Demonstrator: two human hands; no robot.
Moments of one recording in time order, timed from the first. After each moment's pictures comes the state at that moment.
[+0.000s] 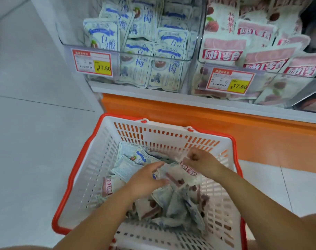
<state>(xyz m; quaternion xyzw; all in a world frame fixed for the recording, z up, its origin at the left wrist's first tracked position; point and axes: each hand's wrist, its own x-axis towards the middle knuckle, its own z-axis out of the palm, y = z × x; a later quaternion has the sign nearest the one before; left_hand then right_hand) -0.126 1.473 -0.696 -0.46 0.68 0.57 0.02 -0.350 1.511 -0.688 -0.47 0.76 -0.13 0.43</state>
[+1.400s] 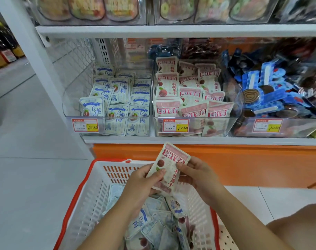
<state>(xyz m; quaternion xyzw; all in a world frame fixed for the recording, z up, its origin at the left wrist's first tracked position) -0.175 1.501 -0.538 -0.44 0.53 0.68 -0.23 -0.345 1.560 -0.553 -0.26 0.56 -0.58 0.53</state>
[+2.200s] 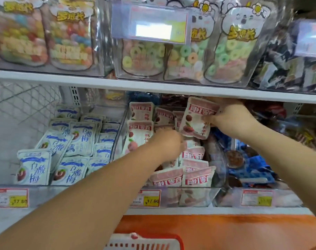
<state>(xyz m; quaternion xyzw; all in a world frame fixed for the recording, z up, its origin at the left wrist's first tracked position) -0.398 1.347 -0.412 -0.30 0.94 0.15 -0.05 -0.547 1.432 -0.349 -0.50 0.84 -0.21 -0.02</state>
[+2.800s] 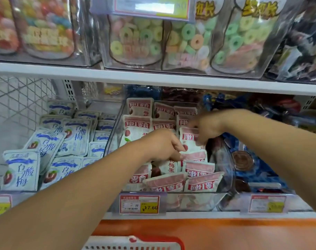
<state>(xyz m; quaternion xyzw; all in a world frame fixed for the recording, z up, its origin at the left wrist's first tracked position) -0.394 1.325 -0.420 -0.32 0.87 0.37 -0.05 -0.546 1.375 -0.361 -0.59 0.77 0.21 0.12</state>
